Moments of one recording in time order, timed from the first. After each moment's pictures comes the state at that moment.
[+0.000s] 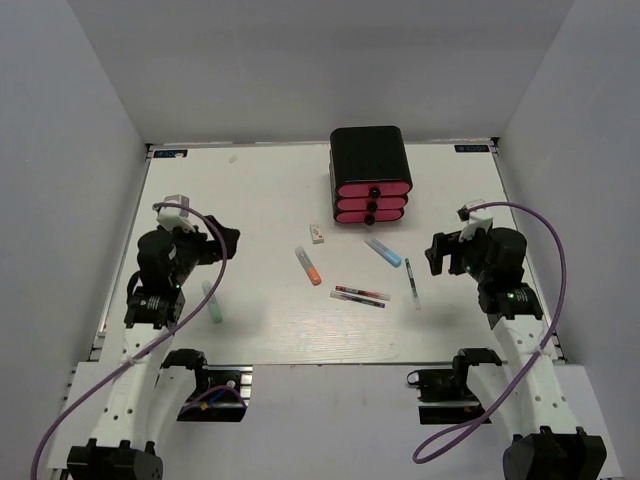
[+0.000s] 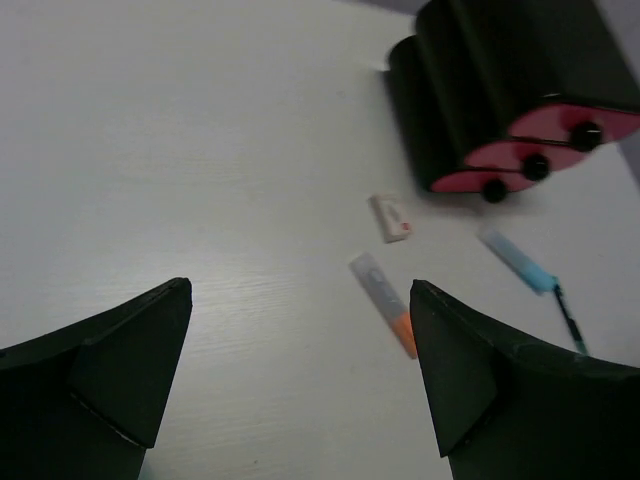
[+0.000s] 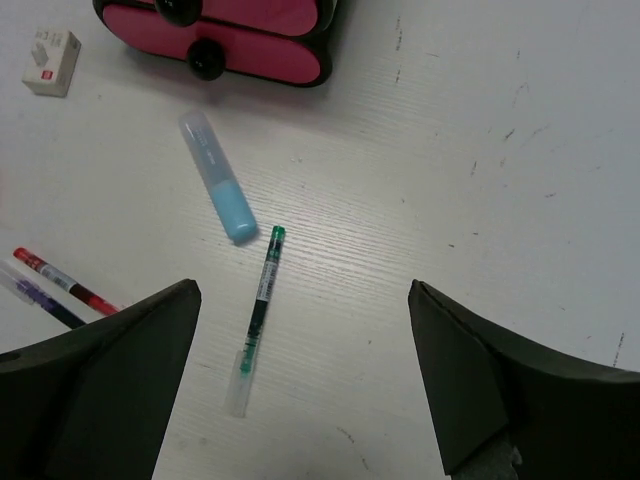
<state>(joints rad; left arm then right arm) -0.04 0.71 0.61 -0.22 0.16 -0.33 0.03 0.73 0.59 -0.33 -0.30 -0.14</state>
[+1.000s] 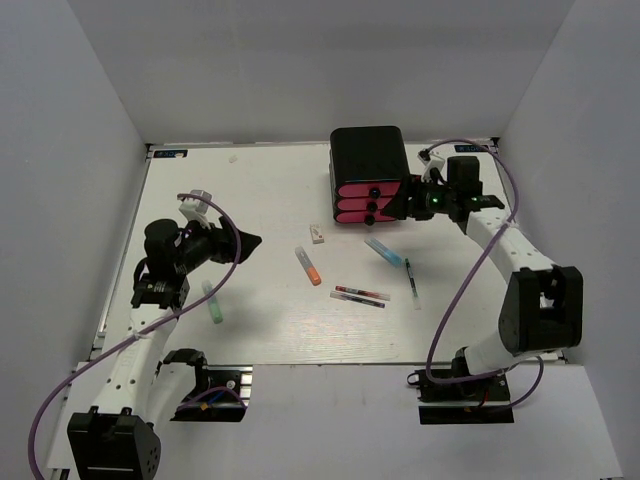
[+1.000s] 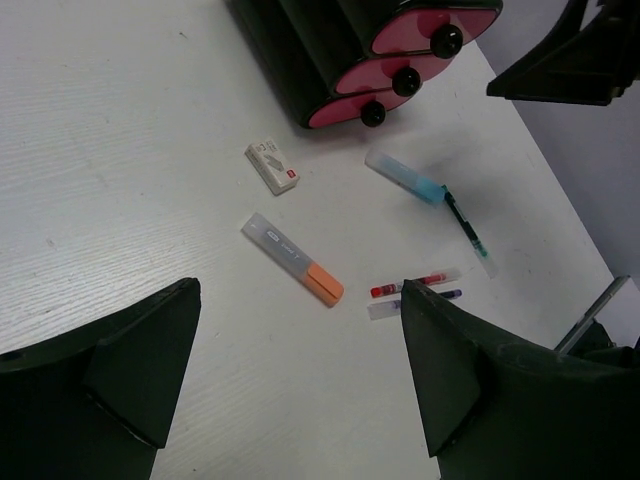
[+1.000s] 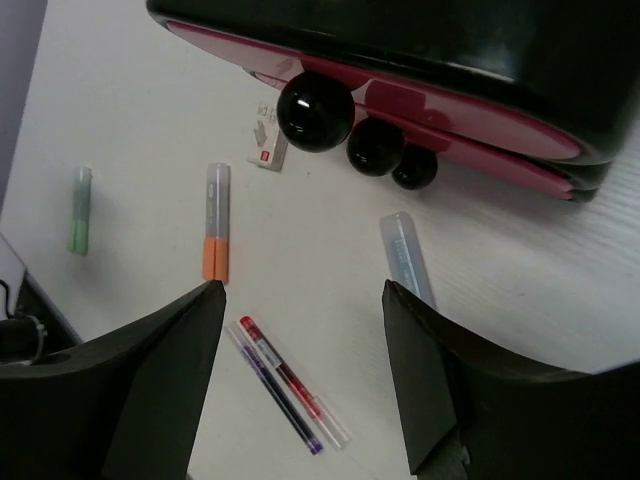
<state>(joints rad) -0.05 0.81 0.61 -0.08 0.60 -0.33 0.13 1.47 1.10 -0.29 -0.65 0.17</state>
